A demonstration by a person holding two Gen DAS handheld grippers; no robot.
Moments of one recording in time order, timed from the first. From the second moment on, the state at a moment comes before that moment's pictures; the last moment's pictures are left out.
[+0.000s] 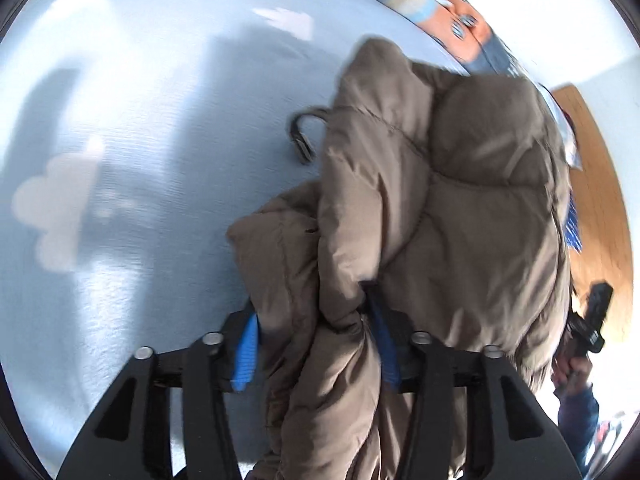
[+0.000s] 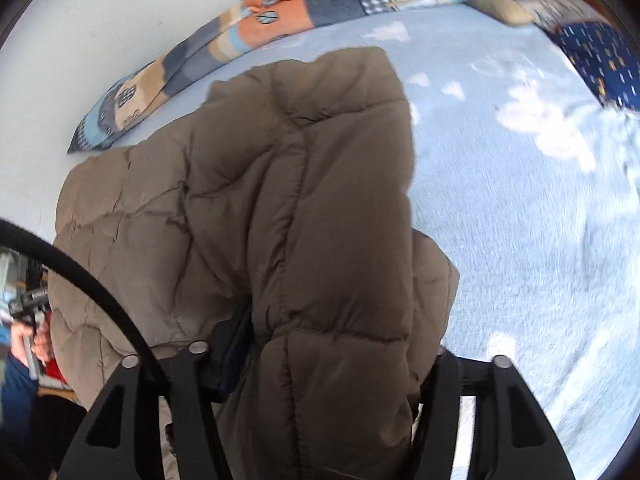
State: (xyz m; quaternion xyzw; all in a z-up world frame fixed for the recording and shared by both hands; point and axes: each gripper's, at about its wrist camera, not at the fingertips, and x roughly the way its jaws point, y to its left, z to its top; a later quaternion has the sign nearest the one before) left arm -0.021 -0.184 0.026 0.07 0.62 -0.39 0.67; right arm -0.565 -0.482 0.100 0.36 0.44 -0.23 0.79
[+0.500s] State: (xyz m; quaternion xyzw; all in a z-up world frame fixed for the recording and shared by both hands) left arm -0.151 -0.179 0.147 0.06 0.34 -0.38 0.86; right arm -0.624 -0.418 0.187 0.30 0.33 -0.35 0.83
